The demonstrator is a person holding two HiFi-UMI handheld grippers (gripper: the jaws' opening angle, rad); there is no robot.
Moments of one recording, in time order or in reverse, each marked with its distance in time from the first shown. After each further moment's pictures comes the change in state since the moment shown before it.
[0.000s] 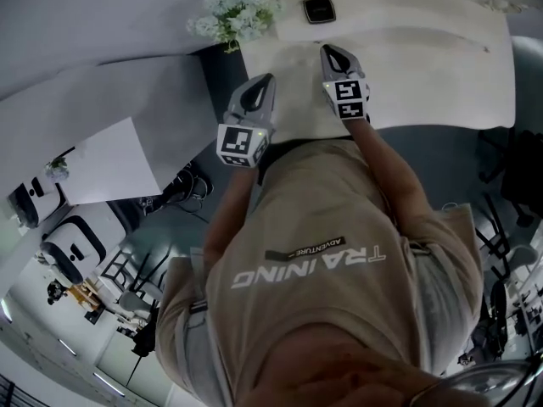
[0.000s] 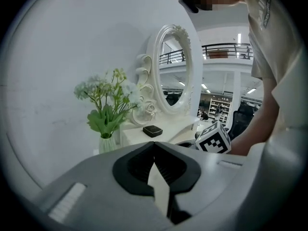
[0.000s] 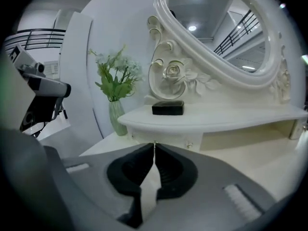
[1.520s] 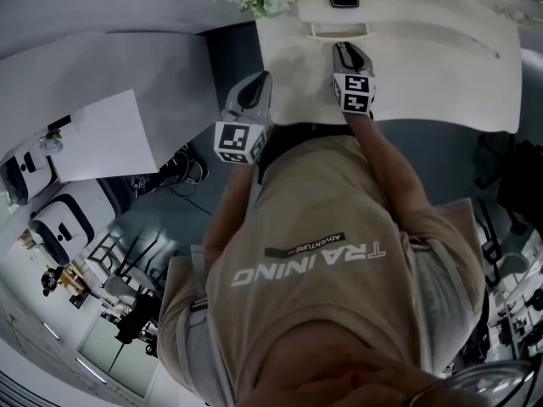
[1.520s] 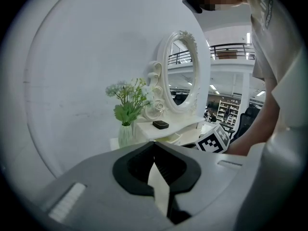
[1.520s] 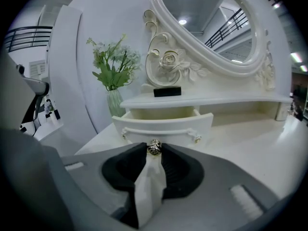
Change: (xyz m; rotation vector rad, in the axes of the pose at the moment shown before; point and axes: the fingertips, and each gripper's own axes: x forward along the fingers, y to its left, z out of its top) left arm -0.069 0.020 -0.028 -0.051 0.002 0.099; right arm -0.009 0.018 -0.044 0.086 0.078 -0.117
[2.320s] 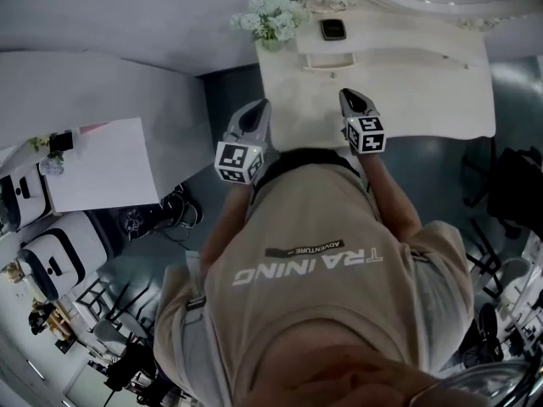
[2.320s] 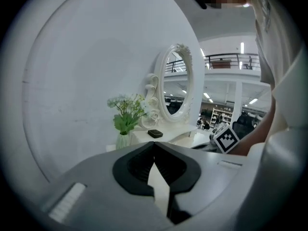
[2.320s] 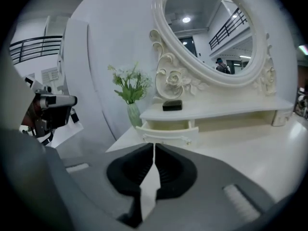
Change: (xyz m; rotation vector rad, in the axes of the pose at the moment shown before) left arm -0.049 -0.006 0.026 -0.016 -0.080 -0.088; right arm -0.100 0.019 0.013 0.004 0.011 0.132
